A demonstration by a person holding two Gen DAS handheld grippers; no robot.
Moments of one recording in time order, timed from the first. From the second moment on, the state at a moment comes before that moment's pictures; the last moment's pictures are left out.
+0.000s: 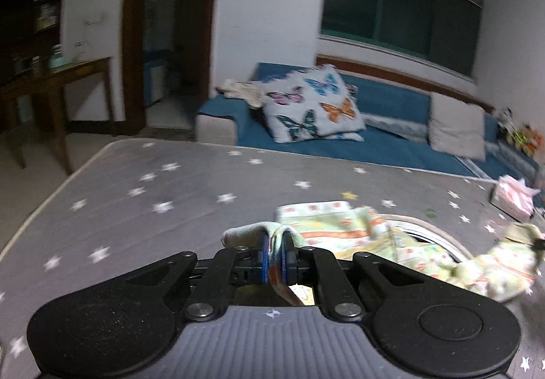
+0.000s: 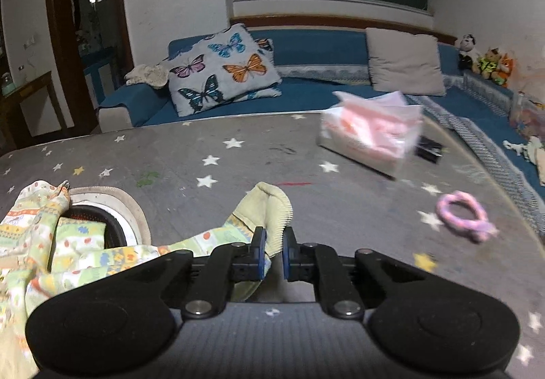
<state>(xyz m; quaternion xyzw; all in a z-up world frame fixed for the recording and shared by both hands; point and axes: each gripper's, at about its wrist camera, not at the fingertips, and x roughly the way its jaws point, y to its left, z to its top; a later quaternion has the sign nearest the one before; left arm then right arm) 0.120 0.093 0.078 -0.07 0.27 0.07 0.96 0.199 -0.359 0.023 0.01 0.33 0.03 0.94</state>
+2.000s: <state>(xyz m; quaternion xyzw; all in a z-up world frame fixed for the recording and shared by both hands) 0.021 0.172 0.023 -0.04 0.29 0.18 0.94 0.093 -0.431 -0.013 0.01 0.37 -0.07 0.93</state>
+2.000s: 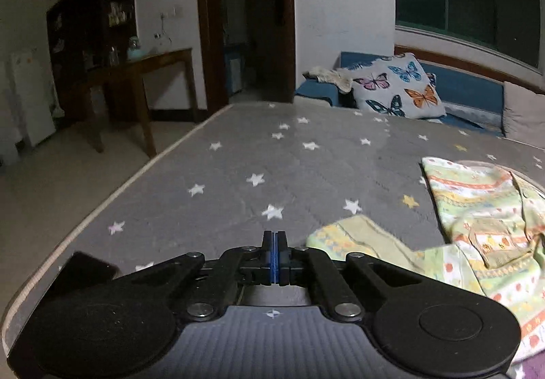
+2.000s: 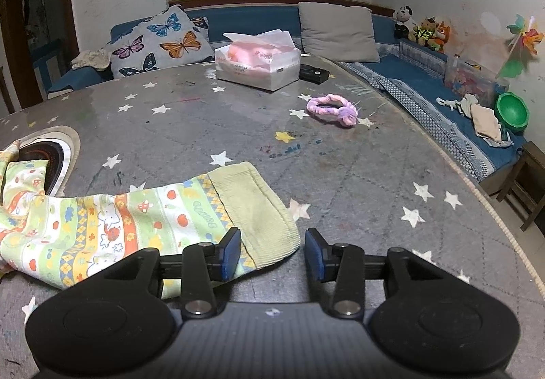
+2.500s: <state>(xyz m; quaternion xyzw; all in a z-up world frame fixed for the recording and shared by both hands) 0.048 0.082 -0.001 0.06 0.32 0.05 0.94 0.085 -0.434 0.001 0.00 0.36 -0.08 0.93</state>
